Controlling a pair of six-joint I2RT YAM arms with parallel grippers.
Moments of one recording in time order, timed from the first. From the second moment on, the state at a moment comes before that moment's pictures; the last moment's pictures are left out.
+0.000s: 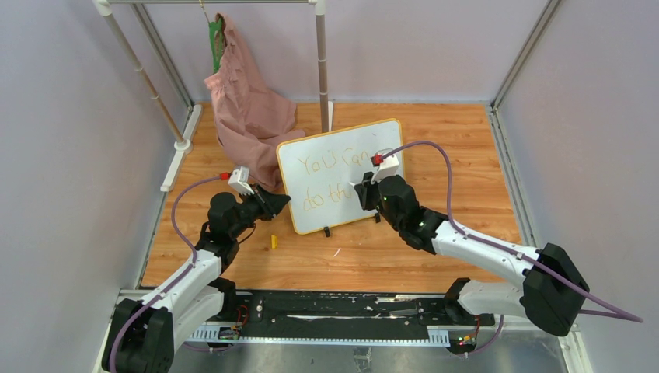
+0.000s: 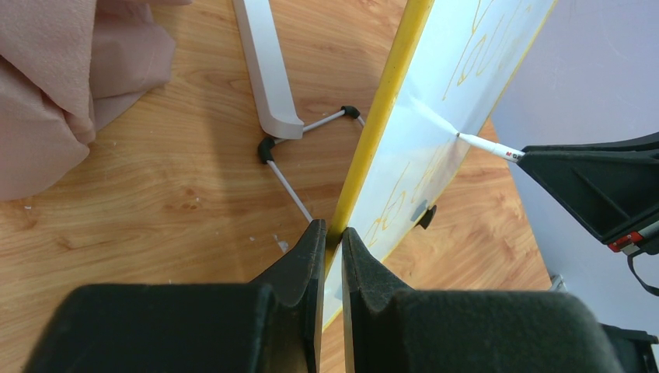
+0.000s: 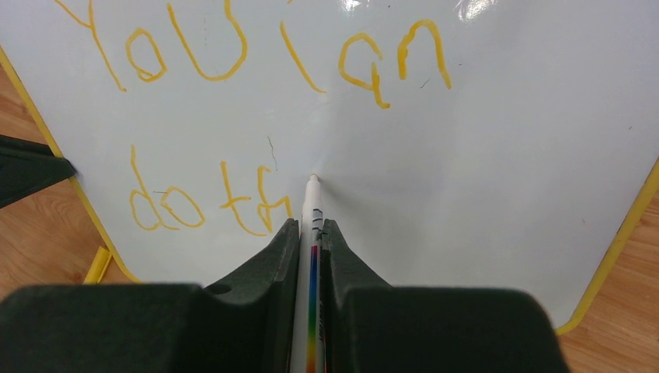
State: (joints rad) left arm -0.25 0.87 0.24 0.45 0.34 -0.67; right arm 0.85 1.18 0.69 0.18 0.35 0.30
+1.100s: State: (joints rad) left arm -0.25 0.87 0.24 0.45 0.35 -0.67; right arm 0.79 1.03 0.66 0.14 0.32 0.30
